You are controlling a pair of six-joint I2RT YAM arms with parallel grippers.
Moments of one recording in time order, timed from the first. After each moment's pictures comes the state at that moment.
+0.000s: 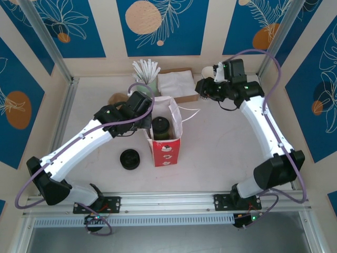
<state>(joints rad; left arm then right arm) -0.80 1.39 1.49 -1.02 -0.31 -0.61 0.26 1.51 1.61 -0.83 -0.35 0.53</state>
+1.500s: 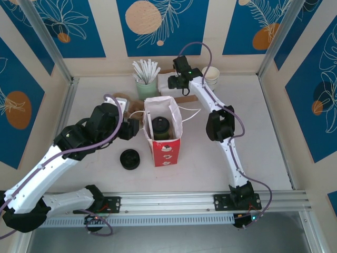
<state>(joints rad) -0.80 1.03 1.35 -1.01 -0.29 -0.42 0.41 2.55 2.54 -0.88 0.08 0.23</state>
